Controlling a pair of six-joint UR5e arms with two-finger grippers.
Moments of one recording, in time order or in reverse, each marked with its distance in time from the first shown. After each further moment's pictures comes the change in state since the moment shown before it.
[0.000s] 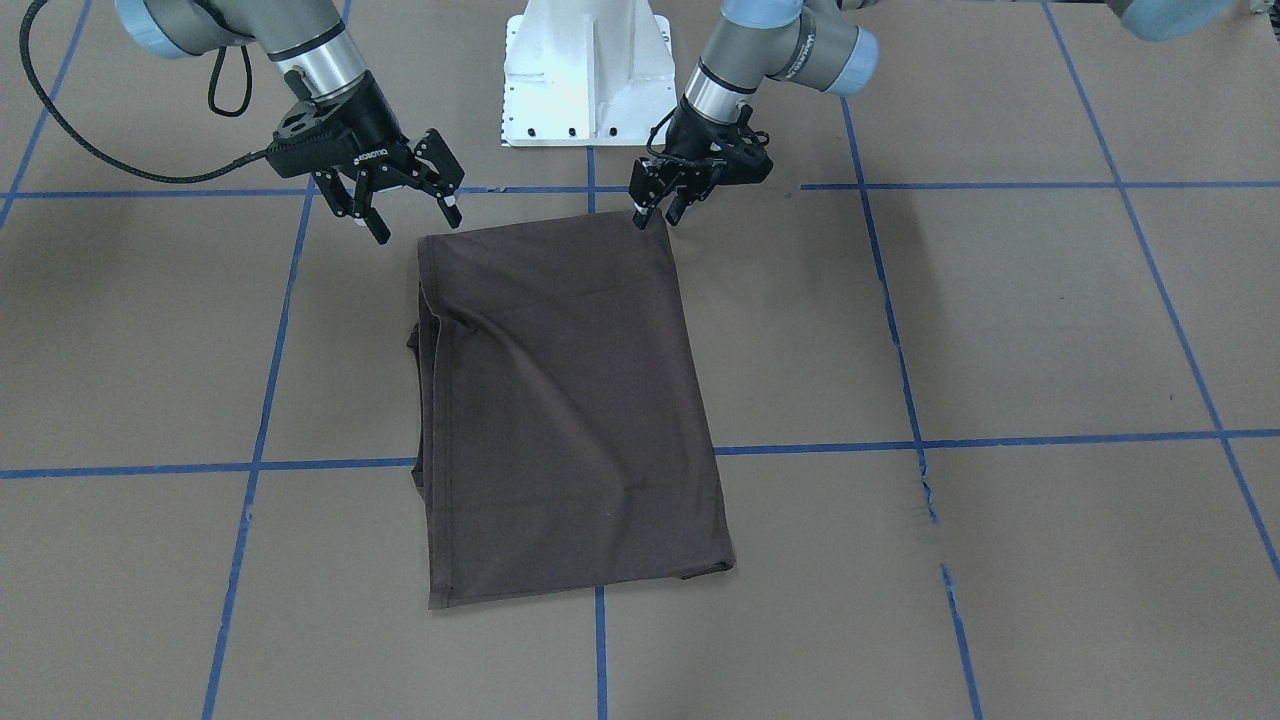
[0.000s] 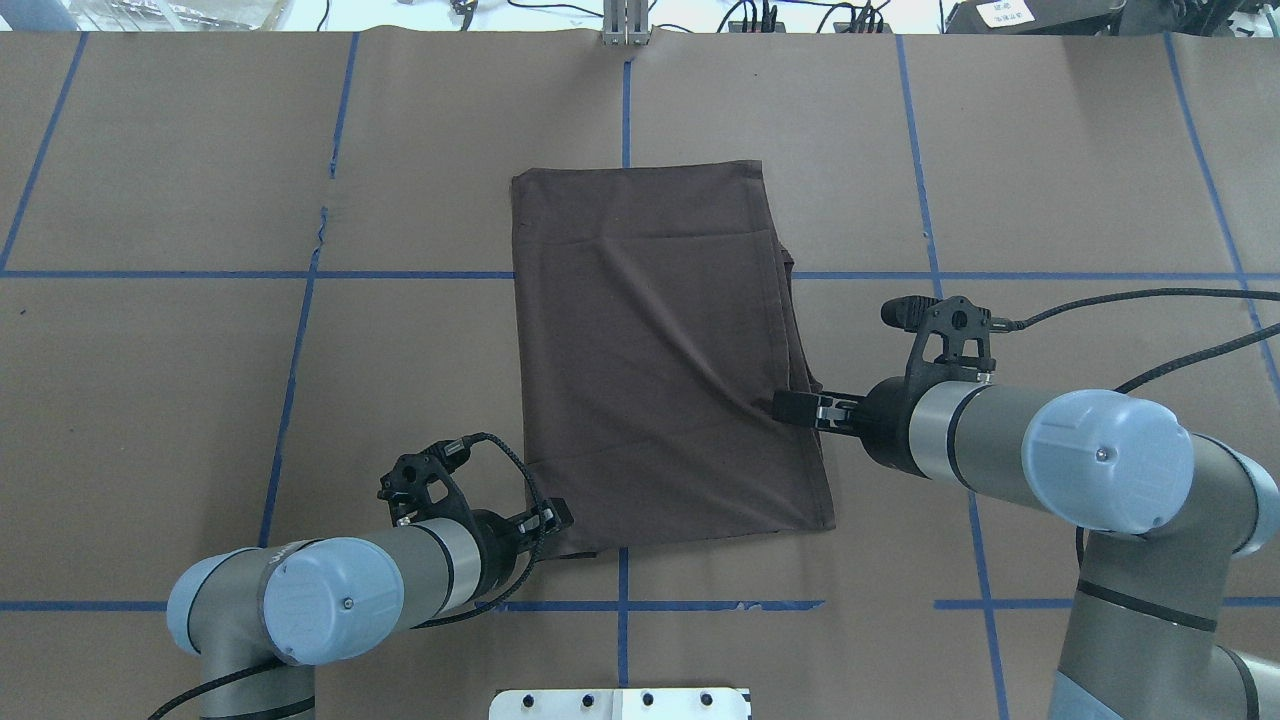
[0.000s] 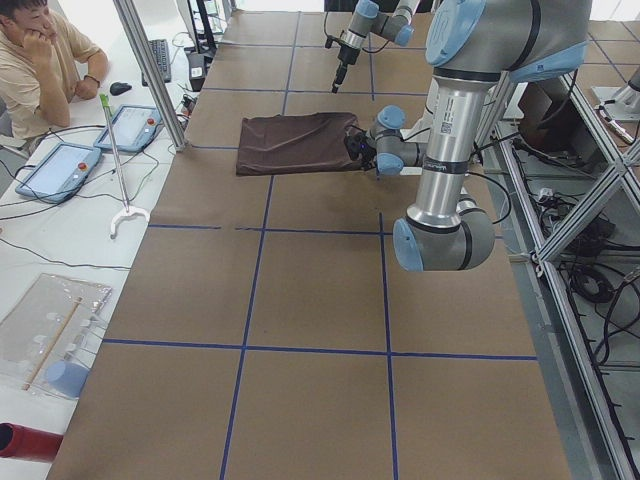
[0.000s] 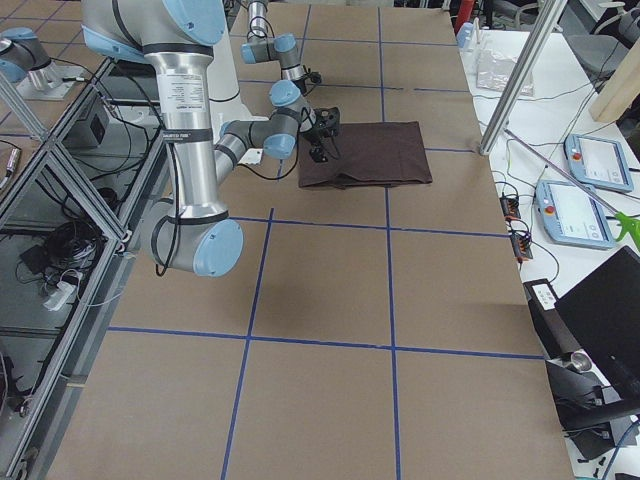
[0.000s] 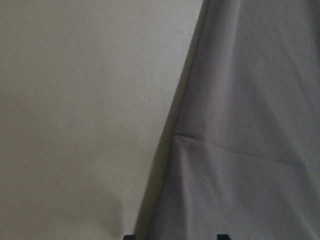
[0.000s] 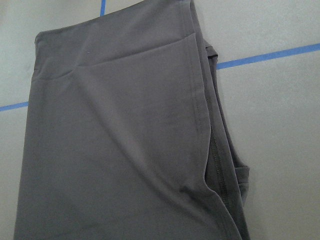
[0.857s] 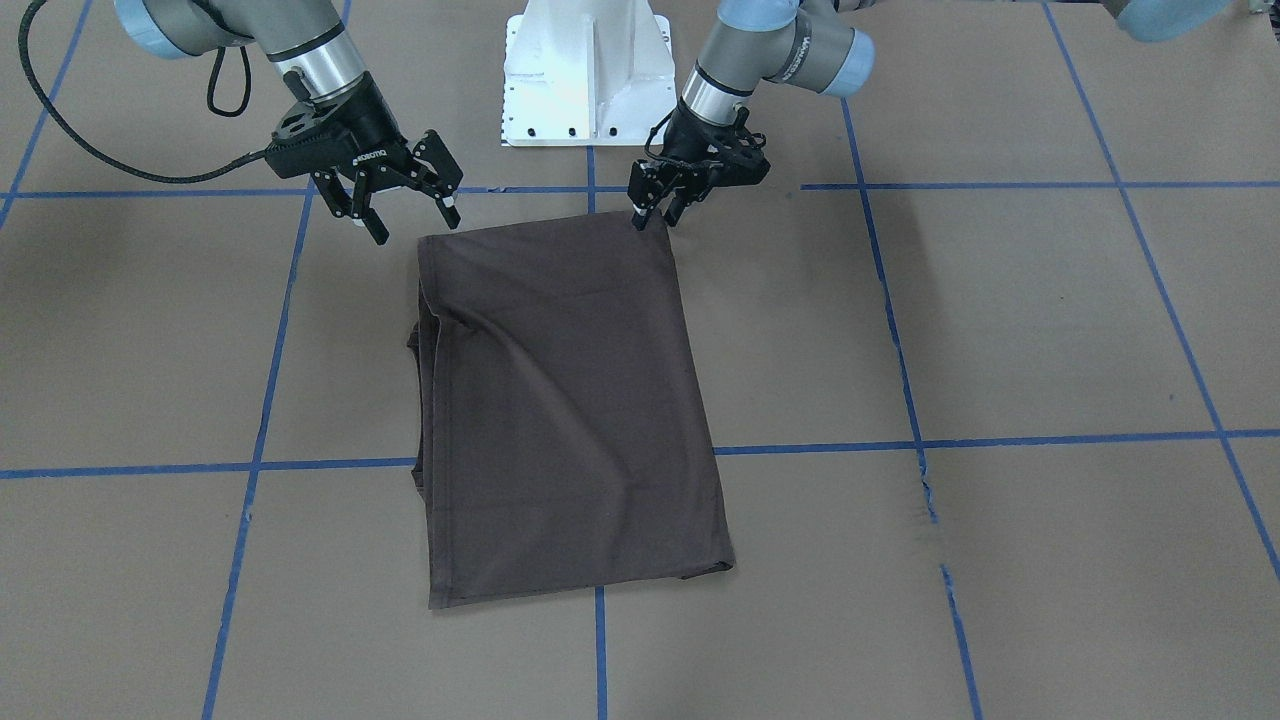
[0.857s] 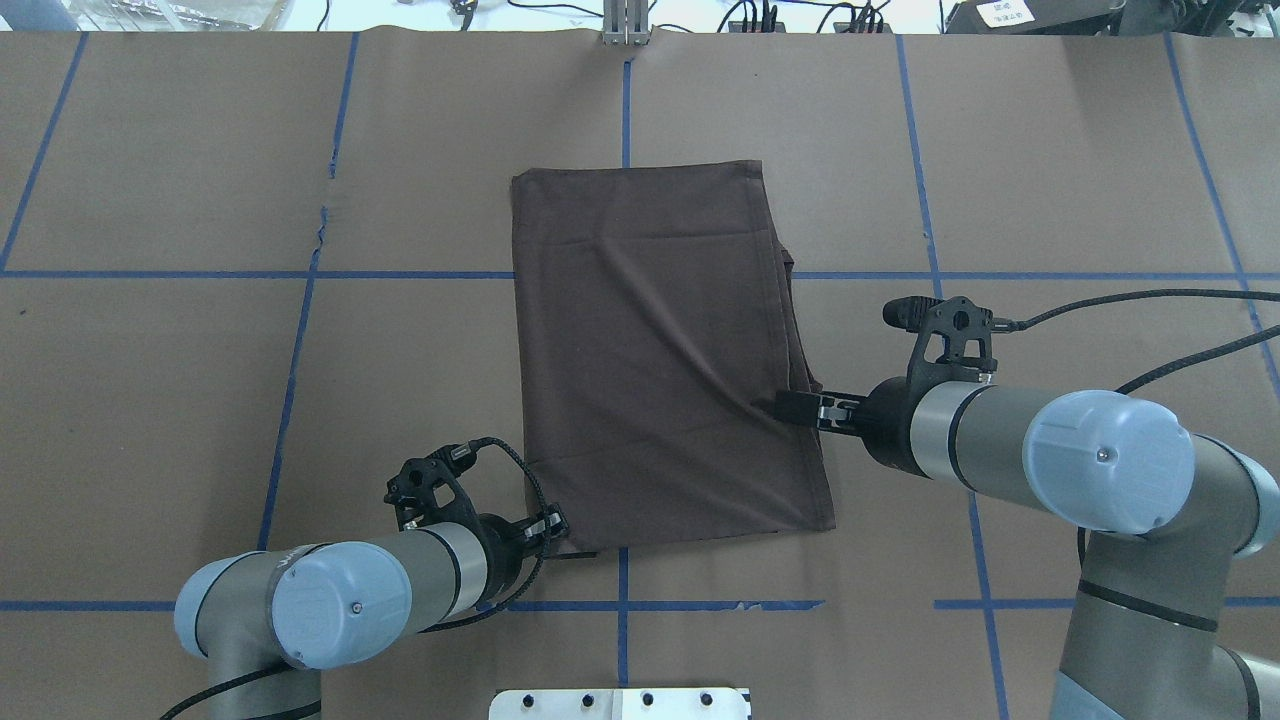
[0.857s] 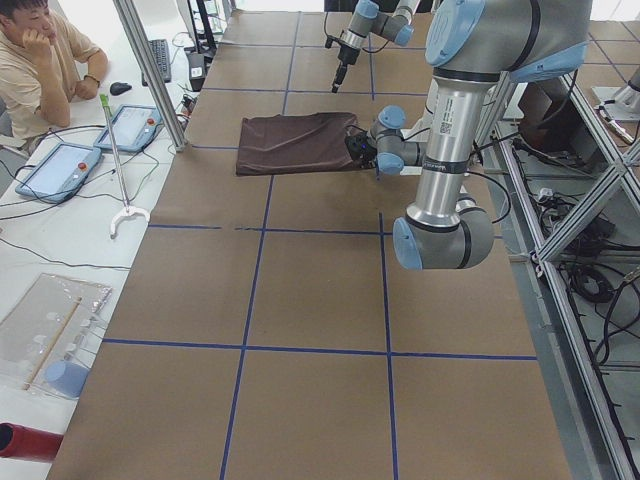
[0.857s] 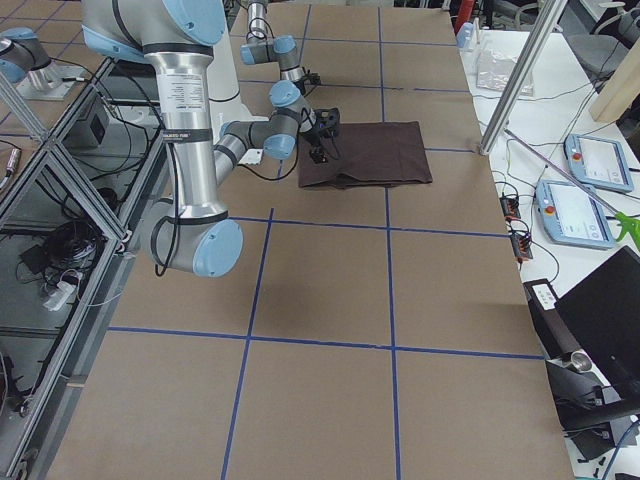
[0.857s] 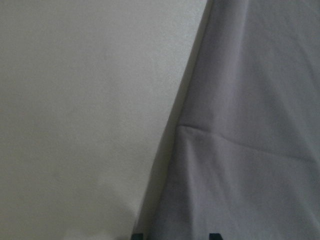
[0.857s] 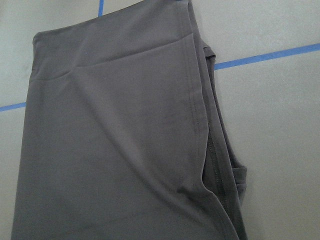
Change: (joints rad) left arm 0.009 -0.009 0.005 0.001 0.001 0.000; right arm 0.000 -0.003 0.000 0.000 -0.002 0.001
